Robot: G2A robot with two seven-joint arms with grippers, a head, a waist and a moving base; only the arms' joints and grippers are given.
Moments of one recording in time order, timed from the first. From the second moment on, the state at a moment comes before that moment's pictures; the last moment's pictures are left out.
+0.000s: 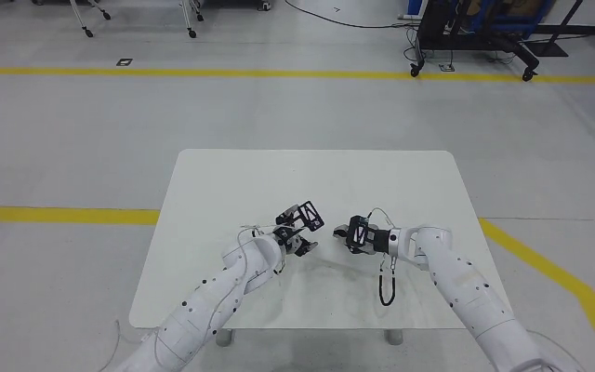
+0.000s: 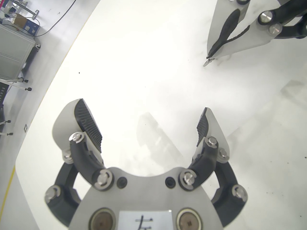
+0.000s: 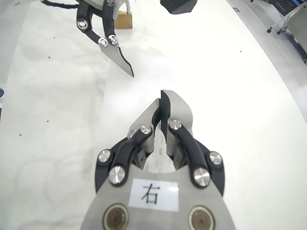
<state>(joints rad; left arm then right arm) 1.10 -1.28 -0.78 -1.42 1.54 -0.25 -0.46 -1.16 -1.12 1.08 -1.20 -1.63 -0.88 -0.19</state>
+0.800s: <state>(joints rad) 1.09 -1.31 -0.78 -1.32 1.55 -0.26 -0.46 -1.16 -1.12 1.08 -1.20 -1.63 -0.88 -0.19</state>
